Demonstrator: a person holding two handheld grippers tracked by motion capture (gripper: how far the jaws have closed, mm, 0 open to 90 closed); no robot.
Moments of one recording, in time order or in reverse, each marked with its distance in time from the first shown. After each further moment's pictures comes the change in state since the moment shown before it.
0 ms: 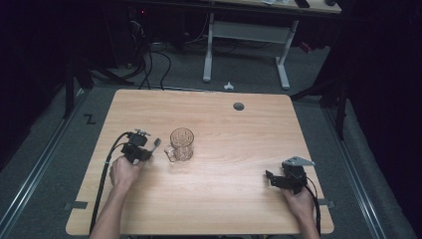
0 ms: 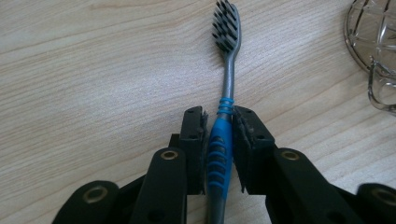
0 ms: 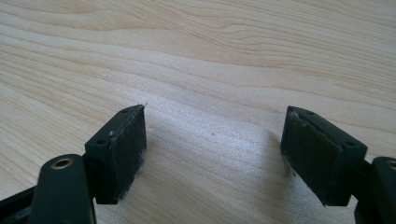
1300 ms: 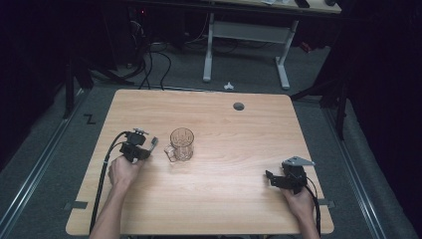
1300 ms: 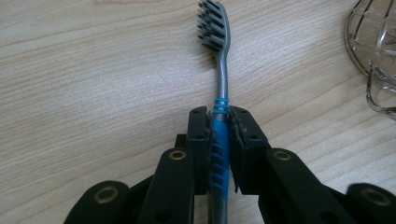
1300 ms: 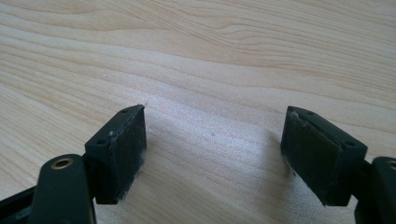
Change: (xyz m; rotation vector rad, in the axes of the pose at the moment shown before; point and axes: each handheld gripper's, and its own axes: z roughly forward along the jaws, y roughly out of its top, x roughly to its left) left arm 0.005 0.001 -0.003 0.001 -0.025 -0.034; right arm 0.000 0.000 0.000 0.000 -0.001 0.001
